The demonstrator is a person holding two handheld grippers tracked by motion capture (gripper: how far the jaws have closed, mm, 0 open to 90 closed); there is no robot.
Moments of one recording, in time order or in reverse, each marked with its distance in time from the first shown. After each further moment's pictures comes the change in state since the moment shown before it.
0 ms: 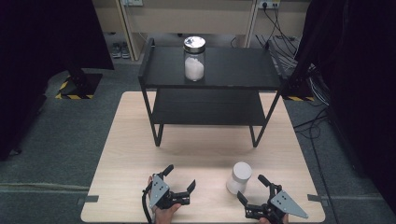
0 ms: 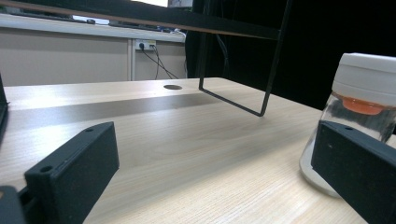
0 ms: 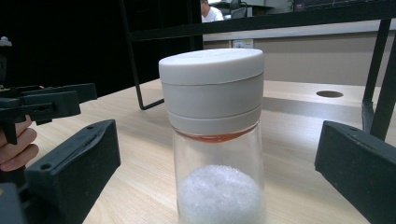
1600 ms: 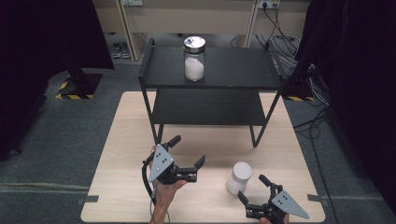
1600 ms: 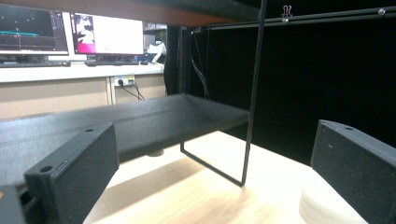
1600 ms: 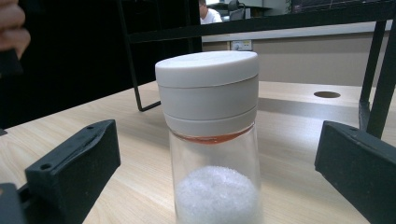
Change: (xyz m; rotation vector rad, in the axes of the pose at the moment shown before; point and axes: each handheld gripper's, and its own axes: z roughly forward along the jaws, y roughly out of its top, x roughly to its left) left arm 0.004 0.107 0.026 -0.069 -0.100 0.070; right arm 0.000 0.000 -0.001 -0.006 -0.005 0.002
